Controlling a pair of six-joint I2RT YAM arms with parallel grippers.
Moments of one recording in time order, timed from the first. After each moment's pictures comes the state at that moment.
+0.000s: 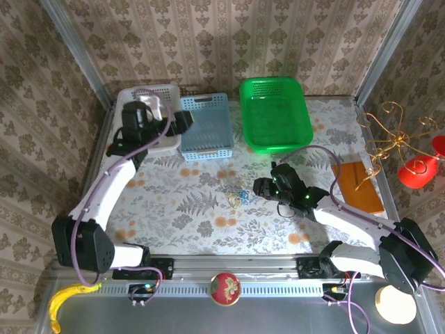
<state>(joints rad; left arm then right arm) -0.28 1.30 1.11 -0.21 0.33 -0.38 0.64 1.16 0.59 -0.19 0.05 0.76</state>
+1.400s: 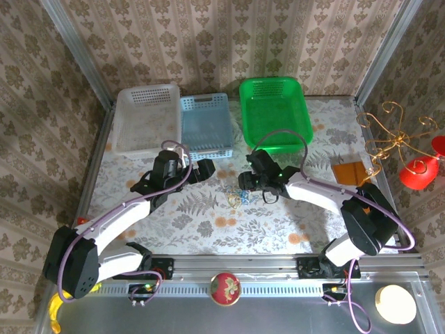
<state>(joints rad) -0.56 1.15 0.64 -0.03 0.21 -0.72 0.66 1.52 0.90 -0.29 0.06 0.52</state>
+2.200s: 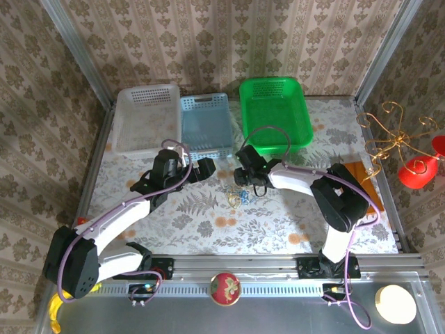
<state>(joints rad) -0.56 1.15 0.65 -0.03 0.22 -0.72 0.65 1.80 1.05 -0.25 0.10 0.43</state>
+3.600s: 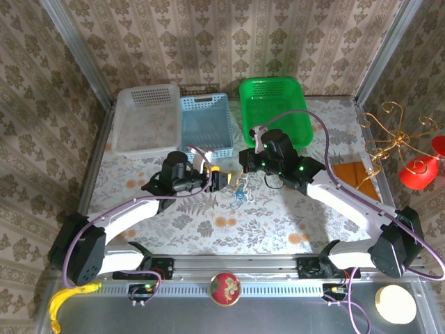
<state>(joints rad) -0.65 1.26 0.63 0.23 0.49 -0.34 0.66 1.31 1.06 -0.31 -0.07 0.48</state>
